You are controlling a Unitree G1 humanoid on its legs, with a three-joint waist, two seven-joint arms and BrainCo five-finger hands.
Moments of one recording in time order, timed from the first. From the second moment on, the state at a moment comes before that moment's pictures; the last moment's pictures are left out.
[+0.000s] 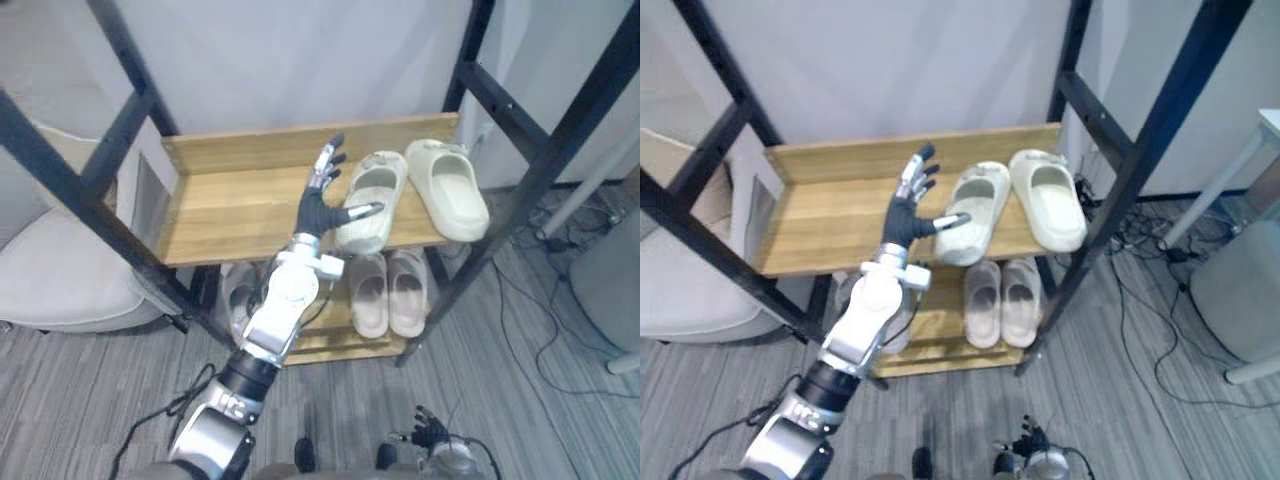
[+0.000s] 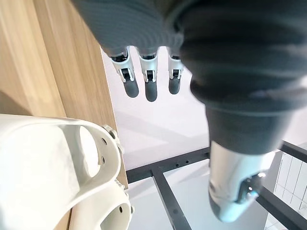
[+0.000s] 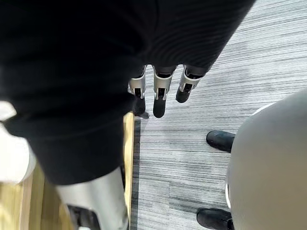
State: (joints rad) left arm -0.44 0.01 -0.36 0.05 0.04 -0.06 0.25; right arm 0.08 -0.08 0.02 0.94 -0.06 -0.01 -0.06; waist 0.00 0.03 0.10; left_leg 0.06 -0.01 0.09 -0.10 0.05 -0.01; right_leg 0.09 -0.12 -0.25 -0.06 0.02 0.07
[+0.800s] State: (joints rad) left arm -0.32 0.00 -0.36 0.17 0.03 -0.06 0.21; right arm 0.08 -0.03 0.05 0.94 -0.06 -0.01 -0.08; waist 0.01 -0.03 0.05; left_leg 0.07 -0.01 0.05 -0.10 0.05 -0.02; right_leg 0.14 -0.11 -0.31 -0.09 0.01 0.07
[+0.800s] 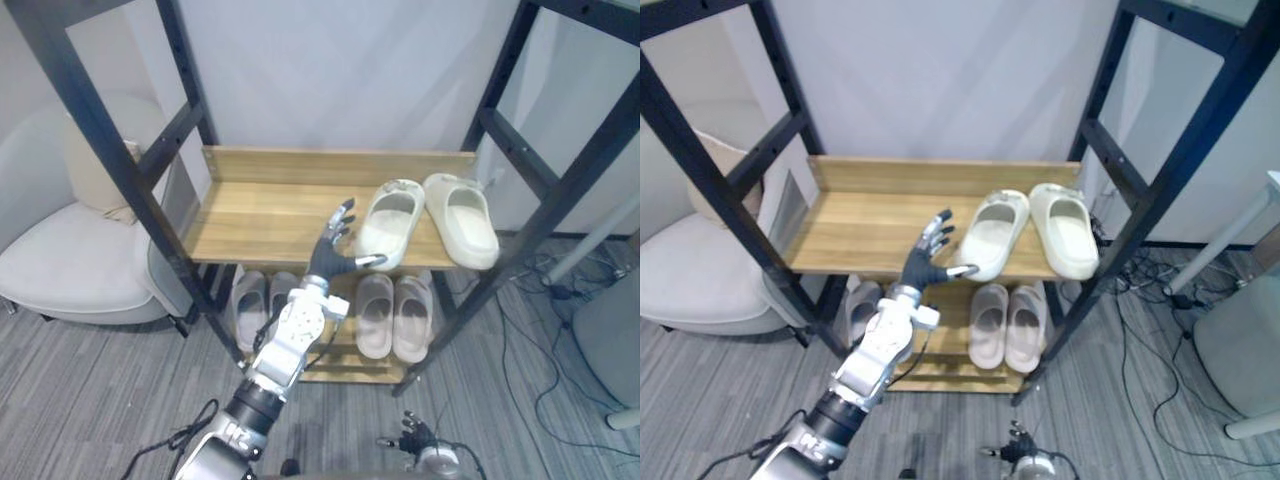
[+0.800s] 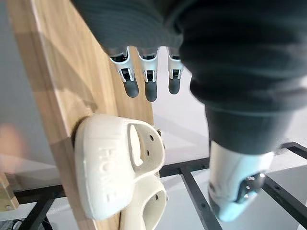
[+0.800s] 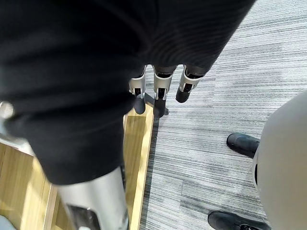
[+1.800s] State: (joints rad) left arm -0.37 -0.02 -0.37 0.33 -0.04 -0.07 0.19; right arm 0.08 0.00 0.05 0.94 -0.06 0.00 -0.08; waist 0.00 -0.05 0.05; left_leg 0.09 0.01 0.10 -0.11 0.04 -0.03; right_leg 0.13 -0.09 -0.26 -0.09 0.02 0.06
